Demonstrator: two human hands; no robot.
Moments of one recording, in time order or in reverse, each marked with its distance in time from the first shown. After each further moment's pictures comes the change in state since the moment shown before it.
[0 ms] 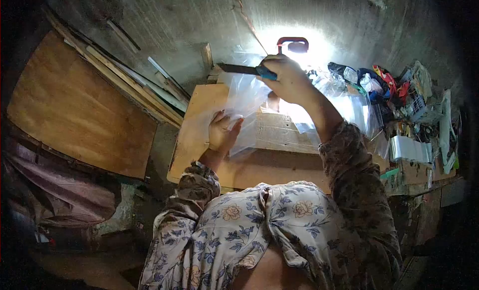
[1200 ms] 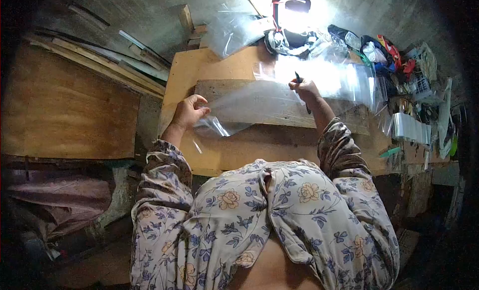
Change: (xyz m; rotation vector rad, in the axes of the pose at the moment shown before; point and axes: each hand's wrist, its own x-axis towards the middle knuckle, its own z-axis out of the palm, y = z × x) left_hand -0.025 -0.096 -0.032 -0.160 -0.623 -0.779; right_hand -0.162 0.119 0.105 0.495 -0.076 1.203
